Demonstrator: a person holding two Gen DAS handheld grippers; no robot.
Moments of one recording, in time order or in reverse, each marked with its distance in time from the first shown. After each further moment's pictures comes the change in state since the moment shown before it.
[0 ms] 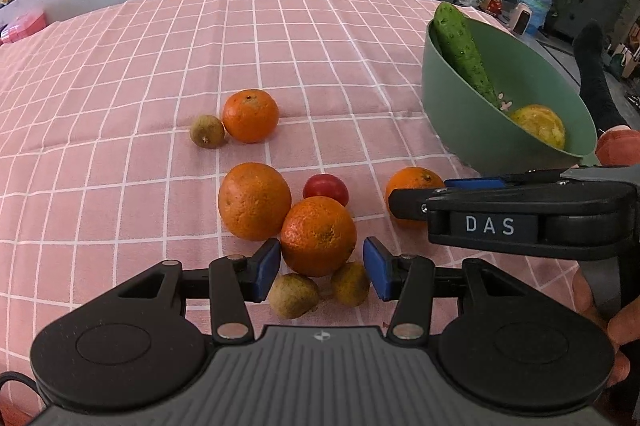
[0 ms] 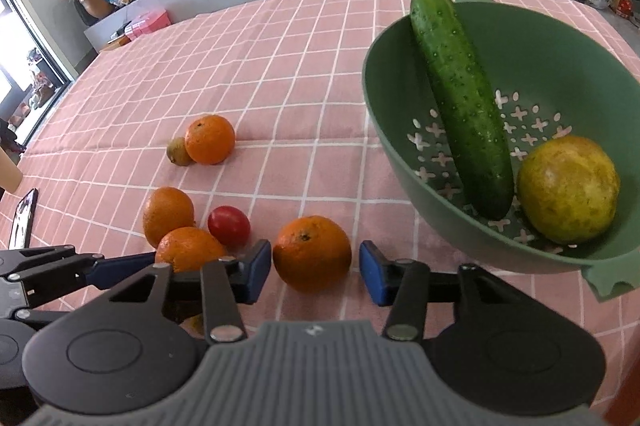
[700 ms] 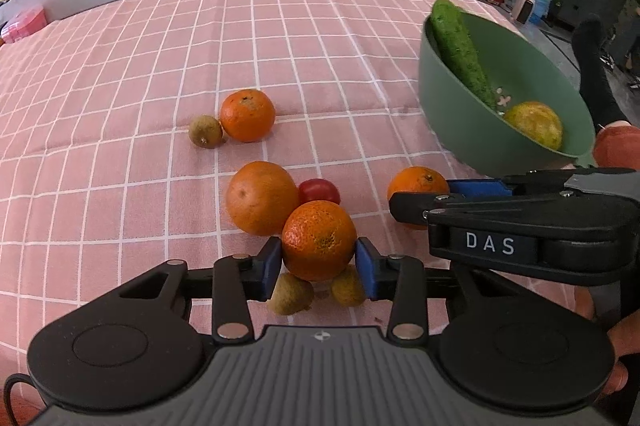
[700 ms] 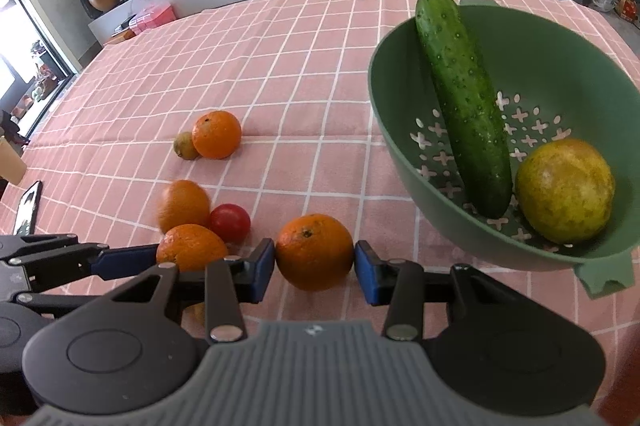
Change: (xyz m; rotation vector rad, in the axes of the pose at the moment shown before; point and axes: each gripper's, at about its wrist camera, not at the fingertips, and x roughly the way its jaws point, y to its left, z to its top) left arm -0.008 -0.006 0.008 0.015 0.043 0.007; right arm -0.008 0.002 -0.002 -0.020 -0.001 0.003
